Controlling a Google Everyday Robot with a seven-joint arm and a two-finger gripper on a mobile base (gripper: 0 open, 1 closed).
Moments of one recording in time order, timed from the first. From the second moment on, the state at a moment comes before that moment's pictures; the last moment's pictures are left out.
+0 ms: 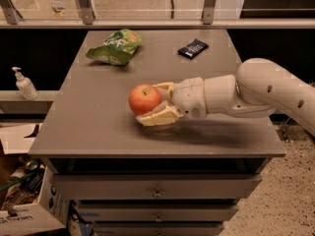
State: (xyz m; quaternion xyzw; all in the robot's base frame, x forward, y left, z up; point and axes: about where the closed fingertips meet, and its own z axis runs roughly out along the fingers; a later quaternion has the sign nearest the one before) arm 0.519 0.019 0.844 -0.56 0.59 0.34 0.47
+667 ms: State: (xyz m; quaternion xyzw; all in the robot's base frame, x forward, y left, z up) arm 0.546 -0.053 0.880 -0.56 0.62 0.26 0.49
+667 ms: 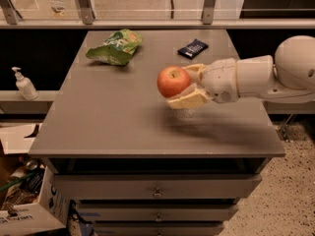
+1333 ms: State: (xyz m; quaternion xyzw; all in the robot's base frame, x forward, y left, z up) arm 0.543 -0.096 0.893 -0.54 0.64 0.21 0.50
